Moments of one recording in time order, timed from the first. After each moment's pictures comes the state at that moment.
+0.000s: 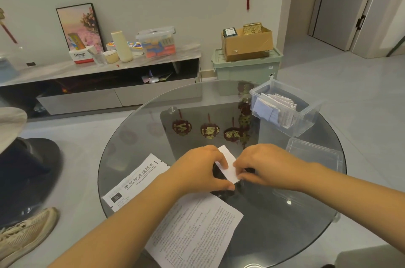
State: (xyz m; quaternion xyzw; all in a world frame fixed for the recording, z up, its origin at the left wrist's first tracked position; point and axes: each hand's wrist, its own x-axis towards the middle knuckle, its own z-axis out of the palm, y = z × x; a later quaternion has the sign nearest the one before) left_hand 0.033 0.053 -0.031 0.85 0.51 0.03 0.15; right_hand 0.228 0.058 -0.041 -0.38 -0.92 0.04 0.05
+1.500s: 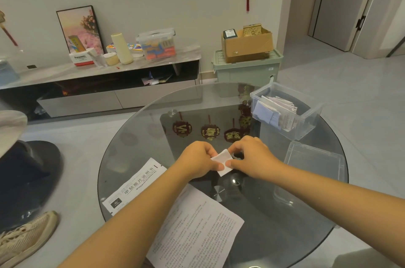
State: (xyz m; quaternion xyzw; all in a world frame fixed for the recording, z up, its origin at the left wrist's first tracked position) left_hand 0.041 0.080 -0.030 0.67 0.65 0.13 0.34; right_hand 0.191 0.083 -0.052 -0.60 -0.75 0.21 0.16
